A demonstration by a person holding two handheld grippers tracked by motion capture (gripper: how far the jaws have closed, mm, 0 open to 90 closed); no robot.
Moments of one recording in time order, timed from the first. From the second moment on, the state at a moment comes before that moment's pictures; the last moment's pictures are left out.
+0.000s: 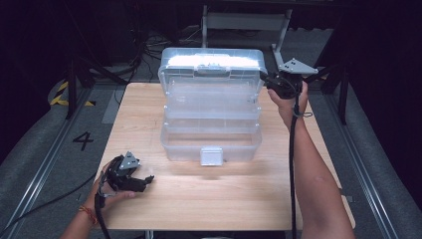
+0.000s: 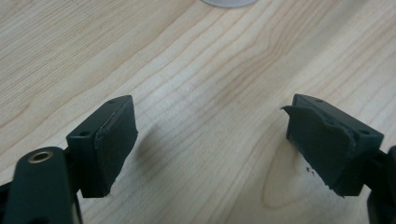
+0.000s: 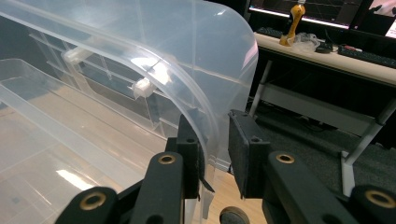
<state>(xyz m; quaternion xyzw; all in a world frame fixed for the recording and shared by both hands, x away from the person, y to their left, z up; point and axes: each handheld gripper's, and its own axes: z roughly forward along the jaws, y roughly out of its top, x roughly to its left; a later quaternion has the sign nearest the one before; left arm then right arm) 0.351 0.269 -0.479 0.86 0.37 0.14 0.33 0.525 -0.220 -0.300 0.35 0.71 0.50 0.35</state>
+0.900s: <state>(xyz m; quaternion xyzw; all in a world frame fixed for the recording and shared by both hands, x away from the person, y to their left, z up) 0.353 0.270 -0.481 0.86 0.37 0.13 0.34 0.543 -0.222 -0.300 0.36 0.70 0.52 0.33</state>
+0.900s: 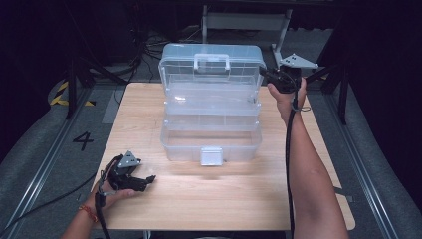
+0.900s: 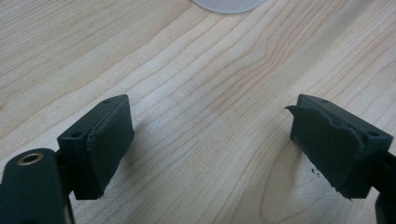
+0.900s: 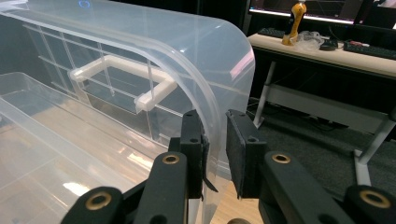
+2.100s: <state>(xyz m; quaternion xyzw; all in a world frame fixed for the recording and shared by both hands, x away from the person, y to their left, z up) 0.353 0.269 -0.482 0.86 0.37 0.14 0.34 0.577 -0.220 -0.292 0.38 0.70 0.50 0.33</state>
